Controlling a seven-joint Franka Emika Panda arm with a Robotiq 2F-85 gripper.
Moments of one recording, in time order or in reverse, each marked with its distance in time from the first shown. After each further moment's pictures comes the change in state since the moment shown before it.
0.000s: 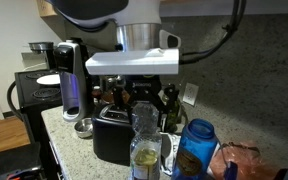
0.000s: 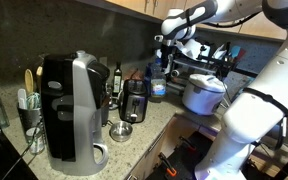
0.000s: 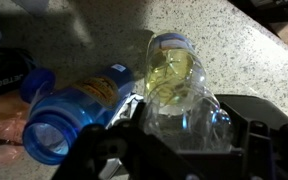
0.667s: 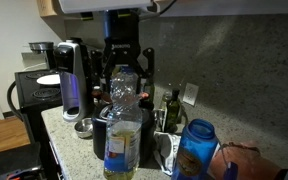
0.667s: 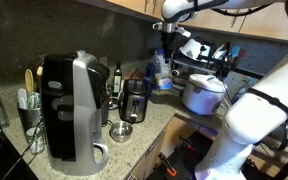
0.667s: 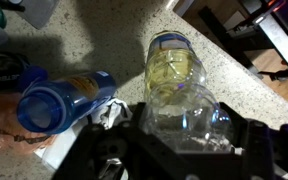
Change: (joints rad) arm 0.056 -0.111 0.075 0.085 -0.097 -0.305 0.065
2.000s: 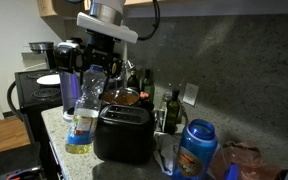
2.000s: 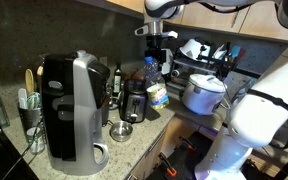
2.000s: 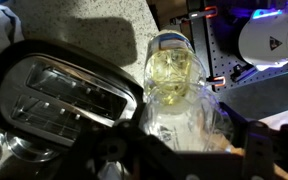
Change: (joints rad) arm 0.173 0.054 0.050 0.024 0.165 -0.249 -0.347
